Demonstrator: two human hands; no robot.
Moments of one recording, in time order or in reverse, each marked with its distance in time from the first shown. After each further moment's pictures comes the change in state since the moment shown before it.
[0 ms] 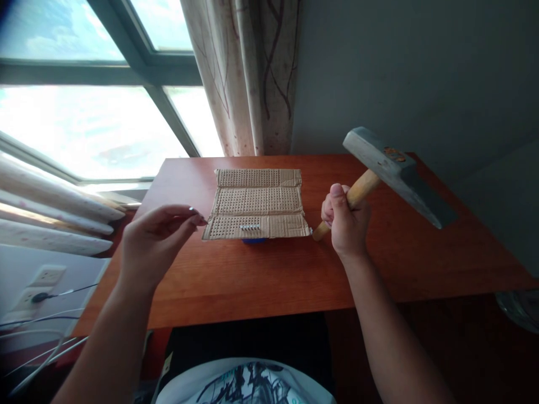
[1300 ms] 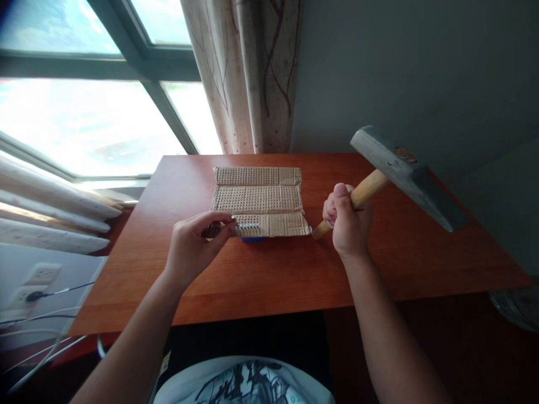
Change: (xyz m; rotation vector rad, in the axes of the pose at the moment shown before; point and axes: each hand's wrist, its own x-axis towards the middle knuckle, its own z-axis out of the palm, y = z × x) left_hand -0.007 -0.003 0.042 0.265 -0.107 0.229; right_hand -0.001 -0.001 -0.001 0.012 0.000 -0.003
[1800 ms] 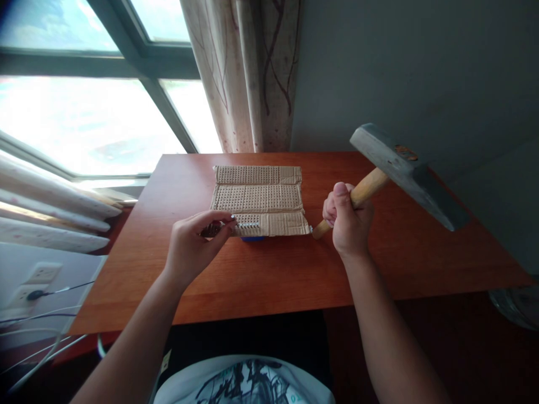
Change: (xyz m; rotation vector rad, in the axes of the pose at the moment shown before) left_hand 0.000 0.001 0.001 -0.012 0.009 0.001; right_hand 0.000 -0.001 0.000 0.012 -0.004 -0.005
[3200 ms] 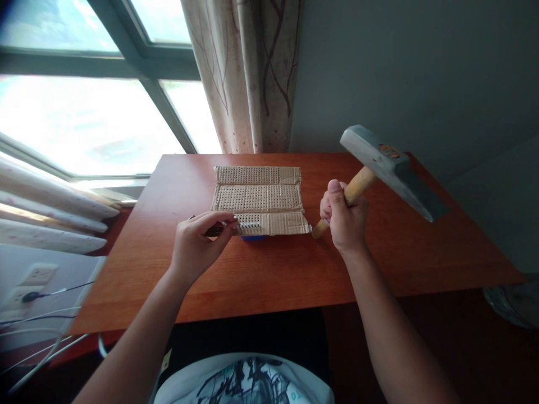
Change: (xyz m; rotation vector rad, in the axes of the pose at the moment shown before) left_hand -0.002 -0.007 0.004 0.012 0.006 0.062; right_hand -0.001 -0.004 0.002 -0.189 -0.034 0.054
